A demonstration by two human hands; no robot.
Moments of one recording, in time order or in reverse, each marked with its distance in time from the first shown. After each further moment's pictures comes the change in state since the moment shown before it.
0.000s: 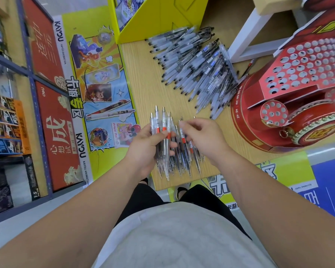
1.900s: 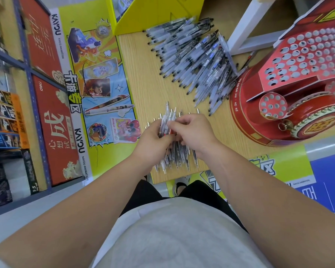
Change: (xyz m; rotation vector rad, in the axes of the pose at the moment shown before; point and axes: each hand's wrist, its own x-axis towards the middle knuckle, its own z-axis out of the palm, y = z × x) left_hand -0.004 -0.014 0.013 0.547 0.053 0.127; right_hand 0.000 -0.001 0.025 0.122 -0.013 0.098
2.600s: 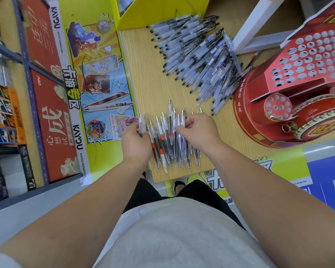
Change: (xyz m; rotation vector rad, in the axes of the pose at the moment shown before) left_hand 0.026 -0.048 -0.022 0.202 0.456 -0.027; right_hand 0.019 0.017 -0.008 -0.511 0.090 -0.117
